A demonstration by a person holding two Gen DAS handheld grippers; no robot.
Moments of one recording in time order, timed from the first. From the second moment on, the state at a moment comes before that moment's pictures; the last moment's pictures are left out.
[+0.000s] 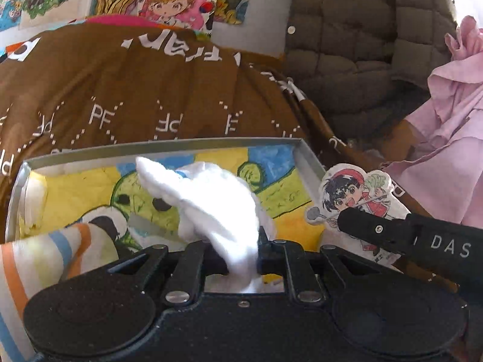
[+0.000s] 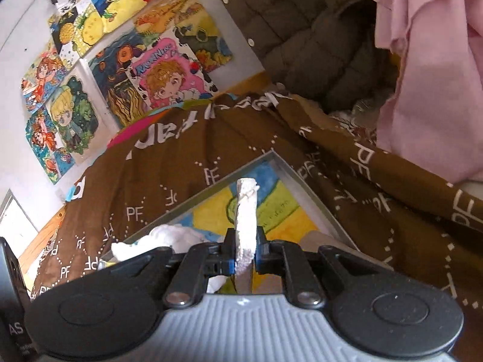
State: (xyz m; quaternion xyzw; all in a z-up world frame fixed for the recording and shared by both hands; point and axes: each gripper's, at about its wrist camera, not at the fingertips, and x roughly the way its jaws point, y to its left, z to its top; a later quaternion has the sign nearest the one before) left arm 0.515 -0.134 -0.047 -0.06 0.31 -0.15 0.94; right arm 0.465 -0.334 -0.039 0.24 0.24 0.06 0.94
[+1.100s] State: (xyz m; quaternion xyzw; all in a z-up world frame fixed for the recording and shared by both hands) left arm 0.347 -0.110 0.067 0.01 0.20 -0.10 0.97; right arm 0.347 -0.332 0.071 0.18 0.20 0.07 0.96
